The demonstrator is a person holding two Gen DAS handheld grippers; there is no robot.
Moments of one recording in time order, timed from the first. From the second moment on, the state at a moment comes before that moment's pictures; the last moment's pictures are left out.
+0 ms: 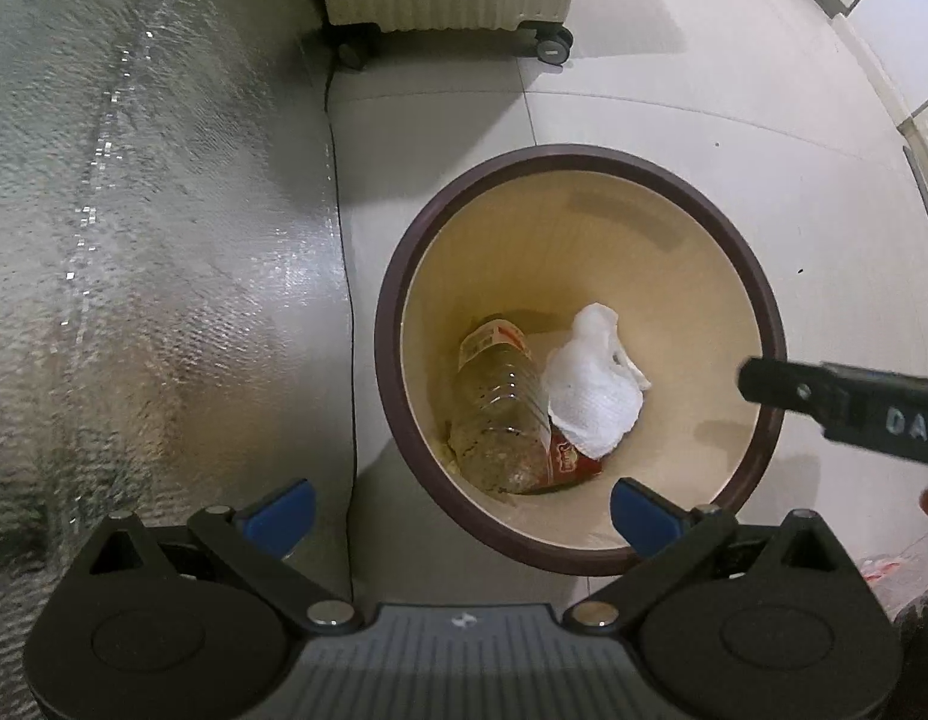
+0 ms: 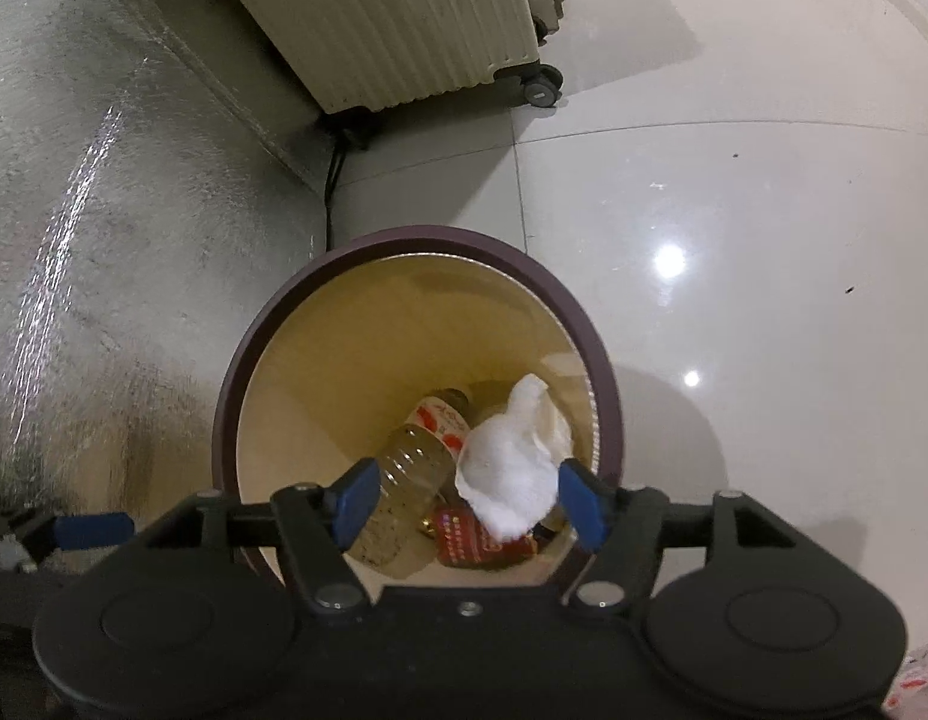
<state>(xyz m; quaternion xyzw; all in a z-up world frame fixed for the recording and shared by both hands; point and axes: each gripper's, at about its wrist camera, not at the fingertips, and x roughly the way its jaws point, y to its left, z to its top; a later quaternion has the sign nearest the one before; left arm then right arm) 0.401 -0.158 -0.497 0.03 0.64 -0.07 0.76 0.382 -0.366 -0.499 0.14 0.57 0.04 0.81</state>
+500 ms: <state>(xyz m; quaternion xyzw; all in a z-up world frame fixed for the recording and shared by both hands) 0.376 -0.154 -0.454 0.02 0.61 -0.07 0.78 0.338 -0.377 -0.459 0.11 0.55 0.04 0.83</state>
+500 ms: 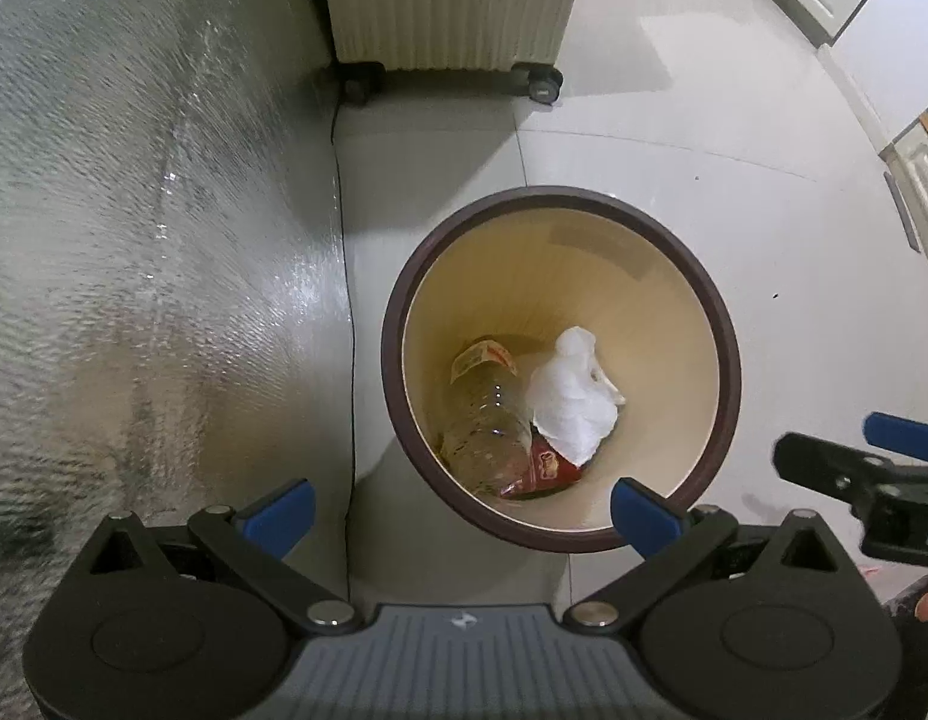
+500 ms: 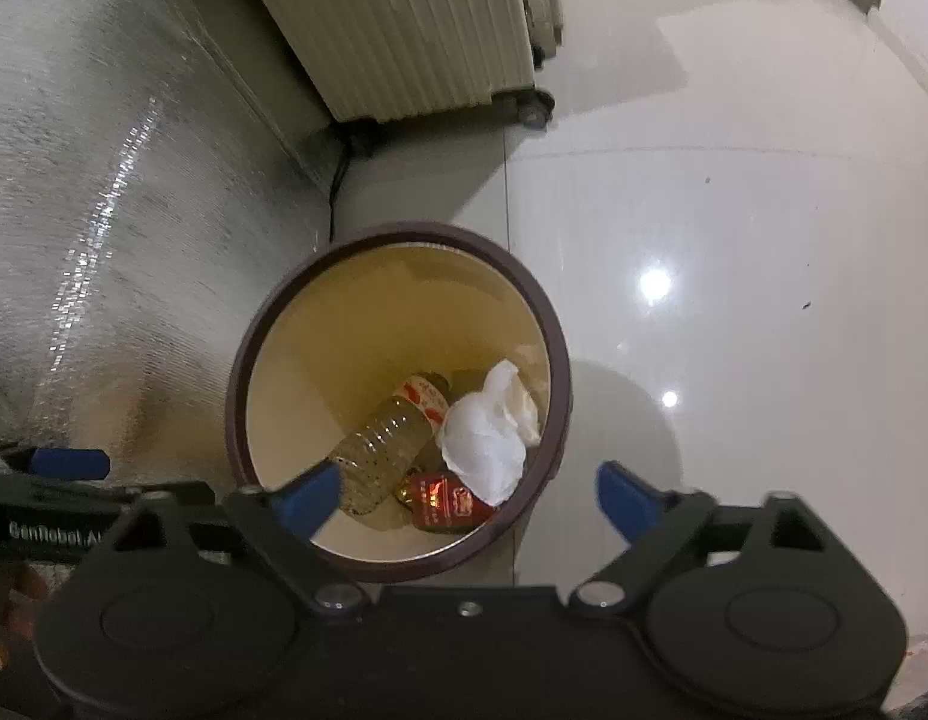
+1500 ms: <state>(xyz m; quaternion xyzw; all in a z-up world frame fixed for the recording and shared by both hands) 0.234 -0.172 -0.219 0.01 0.46 -0.13 0.88 0.181 -0.415 -0.243 0.09 0.41 -0.02 0.91</state>
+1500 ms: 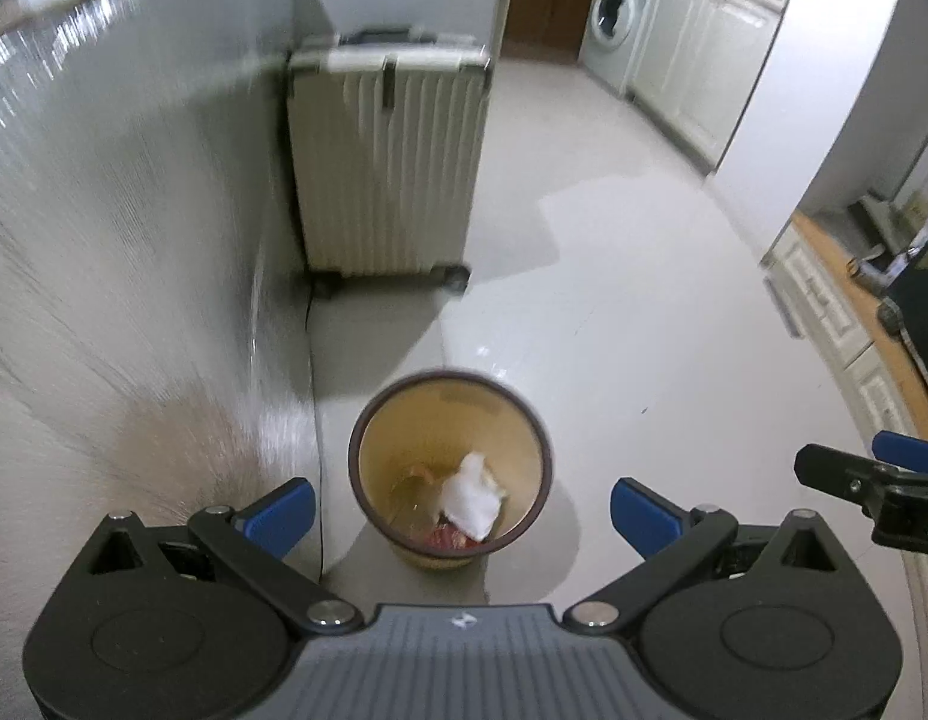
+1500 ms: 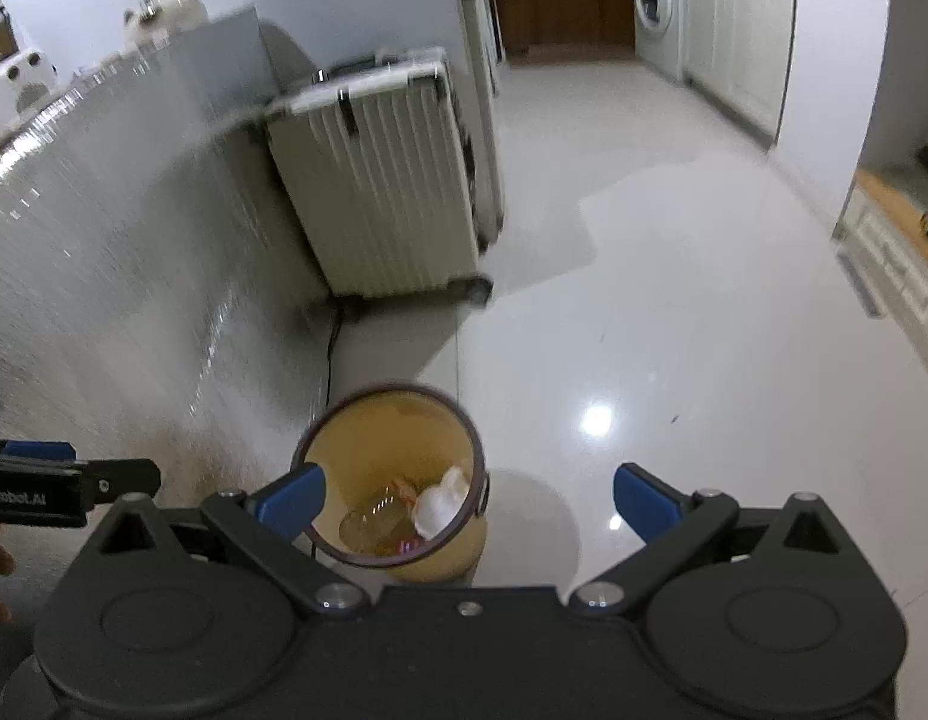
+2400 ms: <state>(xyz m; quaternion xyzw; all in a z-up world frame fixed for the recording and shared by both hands) 0.089 -0.062 0.024 0.03 0.25 -0.07 0.97 0.081 -0.327 -0.024 0.04 0.20 0.07 0.98</state>
